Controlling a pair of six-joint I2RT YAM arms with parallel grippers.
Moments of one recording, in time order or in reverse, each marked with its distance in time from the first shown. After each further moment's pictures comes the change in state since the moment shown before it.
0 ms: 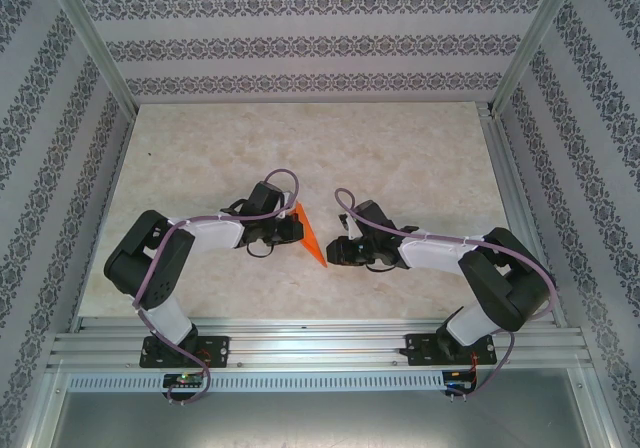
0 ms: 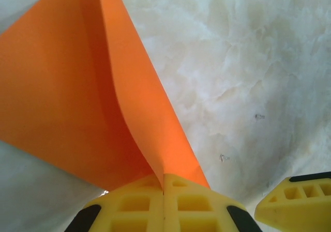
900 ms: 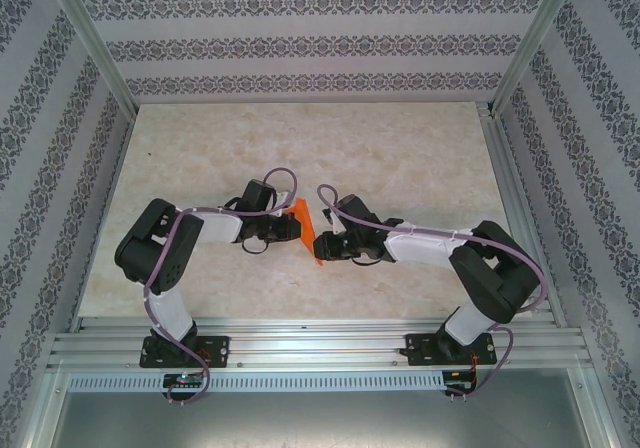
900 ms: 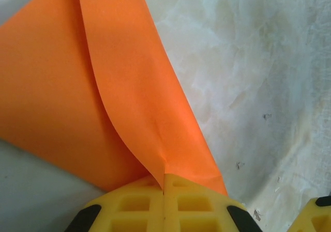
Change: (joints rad) left arm 0.081 0.106 0.007 0.096 0.150 0.122; right arm 0.079 0.074 0.142 -0.048 0.053 -0.003
